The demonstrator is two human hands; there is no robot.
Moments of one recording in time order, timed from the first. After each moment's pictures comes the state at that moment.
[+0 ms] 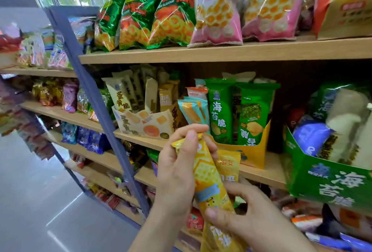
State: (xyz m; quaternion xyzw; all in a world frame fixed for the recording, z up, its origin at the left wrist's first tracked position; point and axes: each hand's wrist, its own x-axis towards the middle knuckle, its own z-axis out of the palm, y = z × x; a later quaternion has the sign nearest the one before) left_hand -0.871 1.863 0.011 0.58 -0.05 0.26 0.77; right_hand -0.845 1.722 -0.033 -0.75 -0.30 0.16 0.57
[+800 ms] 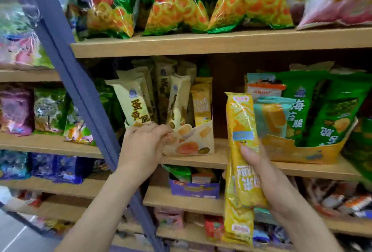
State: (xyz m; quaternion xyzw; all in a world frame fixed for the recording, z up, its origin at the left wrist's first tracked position) left_hand -0.746 2.189 -0.026 0.95 -0.12 0.27 0.11; right_hand -0.805 1.930 -0.033 -0.63 -0.03 0.11 0.76
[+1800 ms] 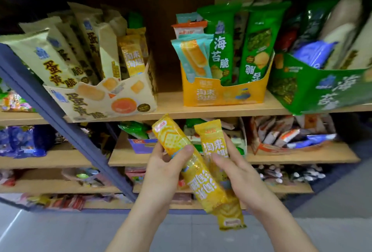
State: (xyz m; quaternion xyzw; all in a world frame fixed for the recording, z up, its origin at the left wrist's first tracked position) left_hand -0.878 1.996 -0.089 0.65 0.10 -0.03 0.76; right_hand -0.886 1.845 -0.112 -0.67 -0.02 0.06 0.74
